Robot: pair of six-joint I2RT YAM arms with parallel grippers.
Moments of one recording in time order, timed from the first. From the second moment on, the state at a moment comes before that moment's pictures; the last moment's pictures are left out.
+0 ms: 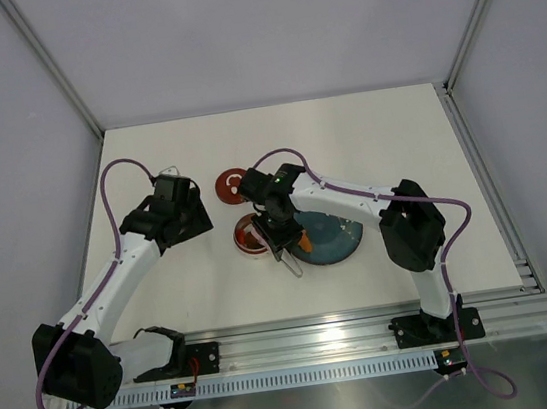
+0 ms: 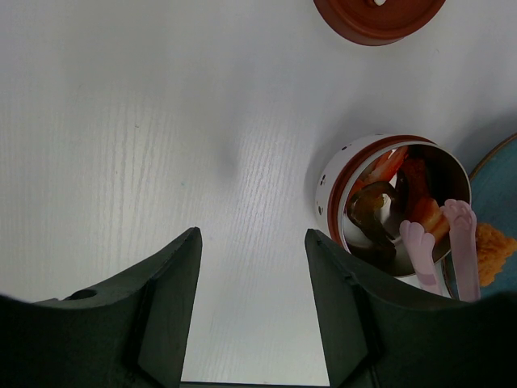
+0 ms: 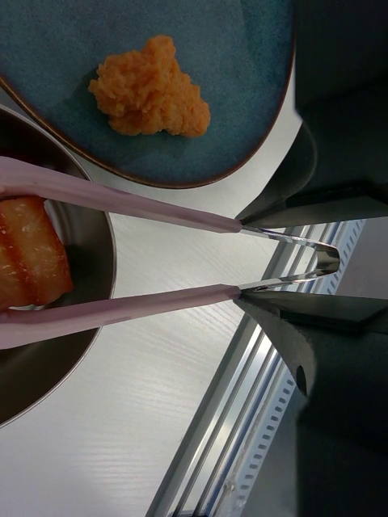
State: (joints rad) left arm -0.36 1.18 0.96 -0.73 -0.19 -0.58; right arm 0.92 2.00 1.69 -1.06 -0.12 0.39
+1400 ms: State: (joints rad) left arm -0.36 1.18 0.96 -0.73 -0.19 -0.58; right arm 0.92 2.00 1.75 -1.07 -0.08 0.39
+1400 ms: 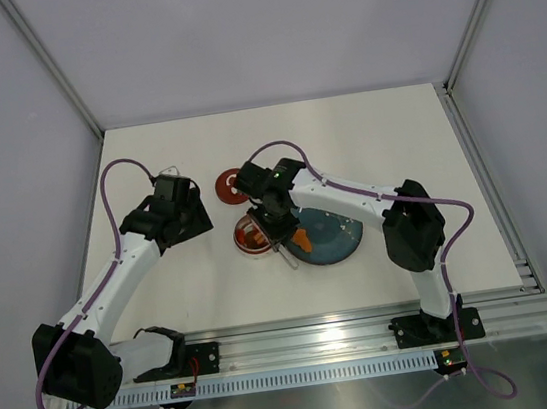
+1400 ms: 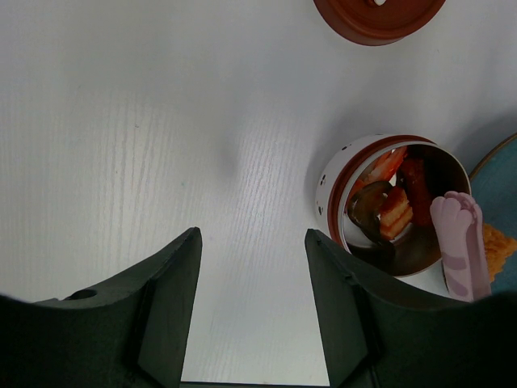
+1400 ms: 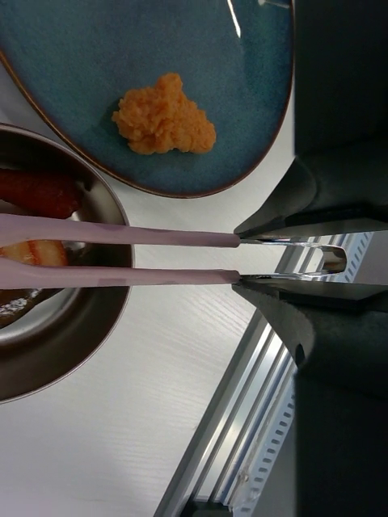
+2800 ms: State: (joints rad) left arm -0.36 1.37 1.21 -0.77 -0.16 -0.51; right arm 0.08 1.60 1.15 -0.74 0.06 0.41
